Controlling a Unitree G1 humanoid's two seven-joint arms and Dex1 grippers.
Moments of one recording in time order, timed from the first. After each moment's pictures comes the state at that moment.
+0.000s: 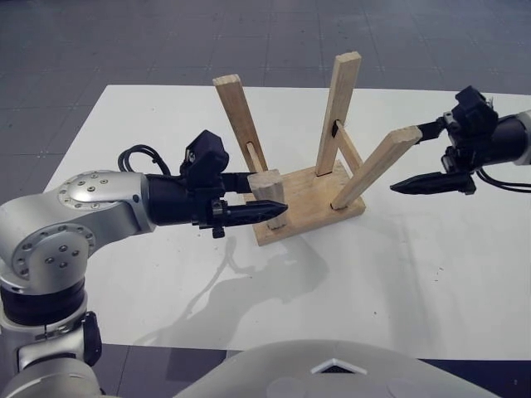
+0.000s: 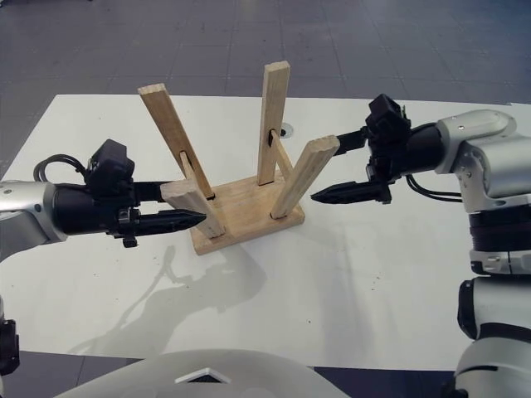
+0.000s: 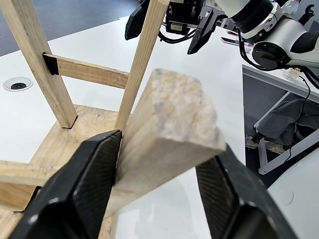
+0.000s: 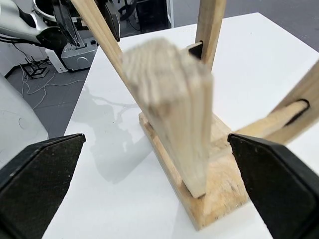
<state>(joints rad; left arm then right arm) -0.30 0.83 0.16 -0.61 -1.13 1.13 -0.69 -0.67 -0.89 0.16 0.11 0.60 0.64 1.53</state>
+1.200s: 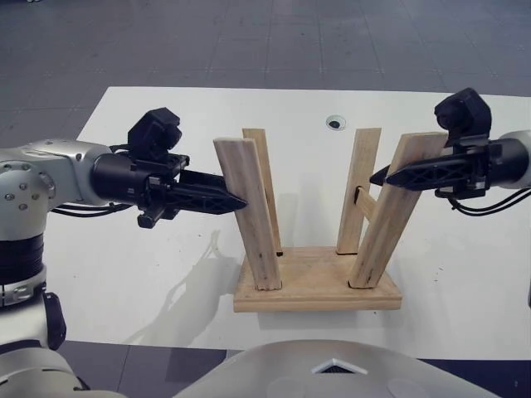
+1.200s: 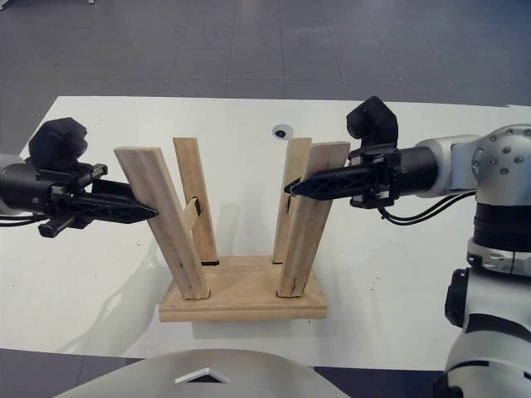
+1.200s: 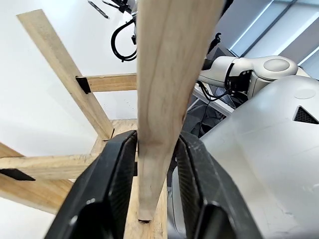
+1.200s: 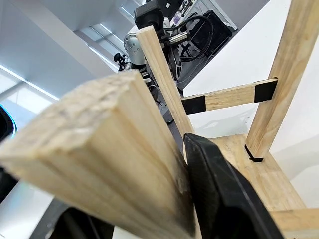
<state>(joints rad) -0.49 1.00 0.03 -0.17 -1.16 1.22 -1.21 -0.73 -0.83 0.01 0.09 1.19 1.60 1.20</state>
